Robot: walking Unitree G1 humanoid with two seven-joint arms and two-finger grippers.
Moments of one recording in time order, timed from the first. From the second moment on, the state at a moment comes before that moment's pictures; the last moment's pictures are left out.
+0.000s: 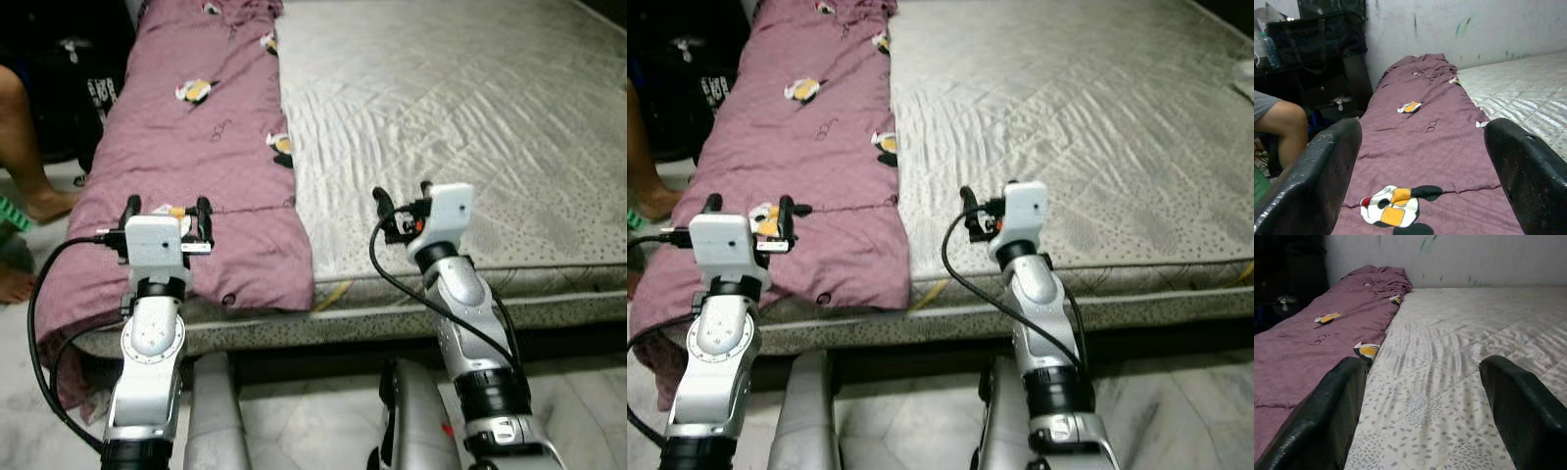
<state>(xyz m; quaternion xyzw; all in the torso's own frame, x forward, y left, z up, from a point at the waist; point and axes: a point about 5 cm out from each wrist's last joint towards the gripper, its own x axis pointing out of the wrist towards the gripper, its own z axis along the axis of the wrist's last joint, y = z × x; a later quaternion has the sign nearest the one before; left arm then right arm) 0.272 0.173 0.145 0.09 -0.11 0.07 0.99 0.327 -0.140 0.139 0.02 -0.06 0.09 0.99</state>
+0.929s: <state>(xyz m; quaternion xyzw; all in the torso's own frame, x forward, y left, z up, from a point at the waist) 0.281 0.172 0.145 0.09 -0.11 0.07 0.99 0.338 -0.145 0.160 0.04 -0.09 0.07 0.99</state>
